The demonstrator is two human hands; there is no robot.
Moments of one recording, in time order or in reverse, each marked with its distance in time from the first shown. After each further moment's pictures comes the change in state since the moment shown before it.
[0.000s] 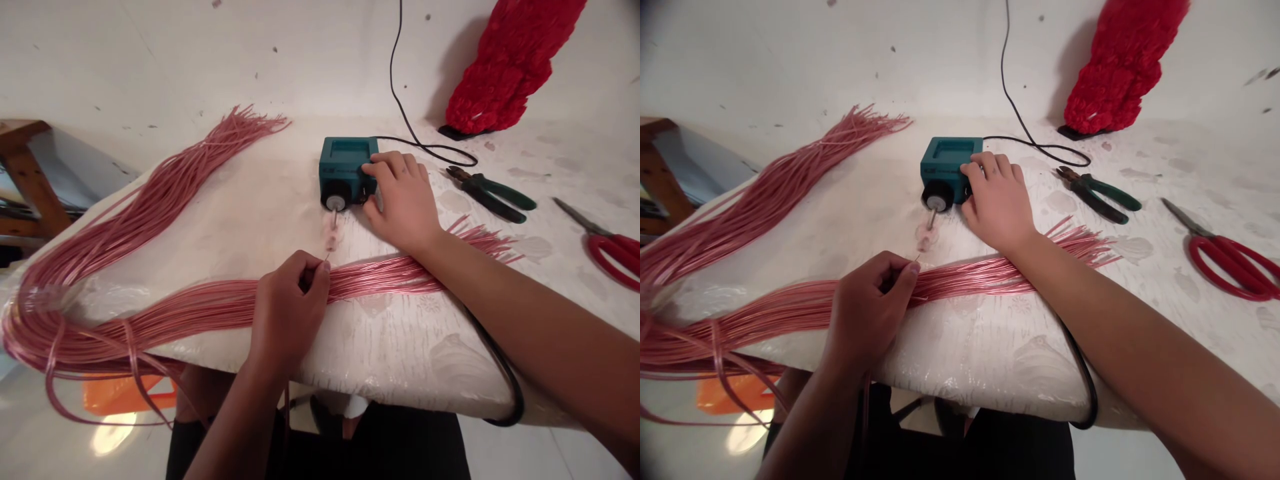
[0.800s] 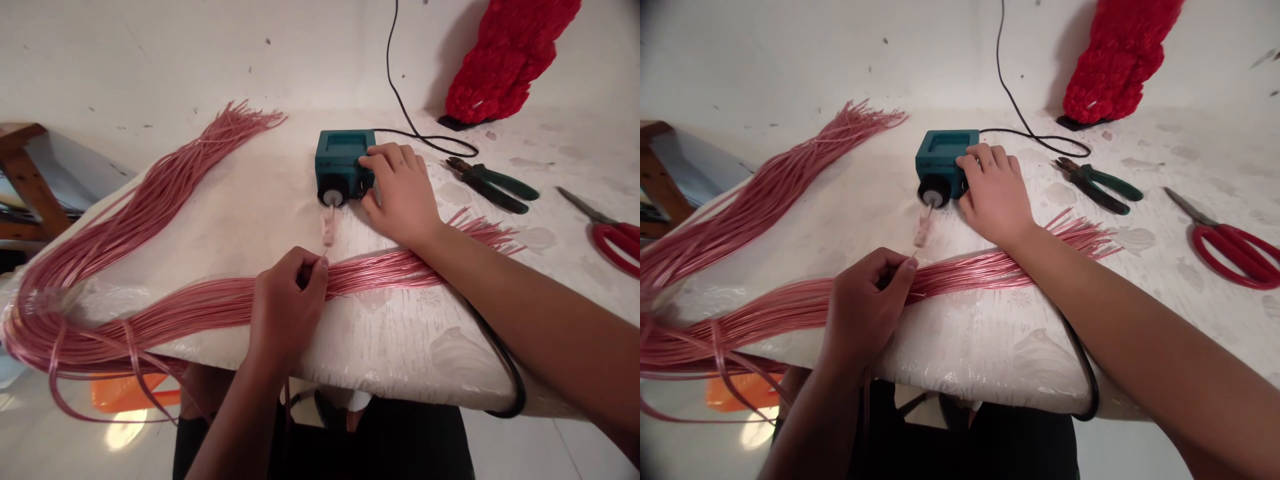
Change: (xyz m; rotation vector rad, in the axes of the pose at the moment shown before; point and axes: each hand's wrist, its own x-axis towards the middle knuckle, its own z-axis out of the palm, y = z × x) left_hand 0.000 0.002 0.000 0.026 0.024 0.016; right_hand 0.000 0.000 -0.001 -0.001 -0.043 0.001
